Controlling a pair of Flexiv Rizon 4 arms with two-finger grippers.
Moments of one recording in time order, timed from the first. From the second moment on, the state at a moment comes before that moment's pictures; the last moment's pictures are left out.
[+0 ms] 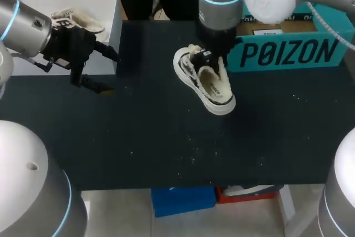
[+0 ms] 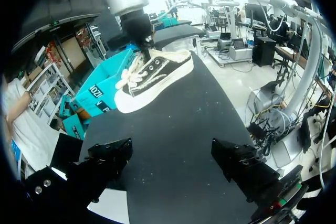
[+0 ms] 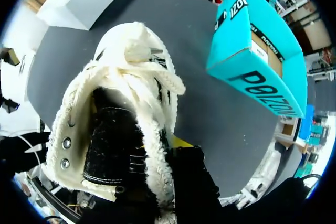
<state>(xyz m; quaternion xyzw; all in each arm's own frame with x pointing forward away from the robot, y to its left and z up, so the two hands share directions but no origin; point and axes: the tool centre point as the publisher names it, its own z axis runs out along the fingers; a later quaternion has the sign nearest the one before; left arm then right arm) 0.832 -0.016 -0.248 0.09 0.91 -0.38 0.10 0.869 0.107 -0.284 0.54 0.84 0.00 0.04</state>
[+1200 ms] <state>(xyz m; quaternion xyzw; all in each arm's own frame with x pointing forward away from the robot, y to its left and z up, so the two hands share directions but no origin) 0.832 -0.016 -0.248 0.09 0.91 -0.38 0.10 0.894 0.014 -0.175 0.16 0.98 -0.04 0.06</state>
